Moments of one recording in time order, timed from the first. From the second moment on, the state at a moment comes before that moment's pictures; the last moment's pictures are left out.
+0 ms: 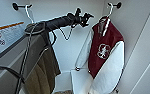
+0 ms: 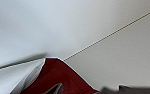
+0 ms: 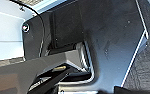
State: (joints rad) left arm -0.36 3.18 -2.53 -0.92 0.33 -0.34; right arm -1.53 3.00 -2.57 0.51 0.04 -0.44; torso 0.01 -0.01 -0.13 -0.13
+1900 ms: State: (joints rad) left arm -0.33 3.18 -2.35 -0.99 0.35 -0.26; right arm -1.52 3.02 -2.57 0.50 0.06 -0.44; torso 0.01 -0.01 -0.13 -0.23
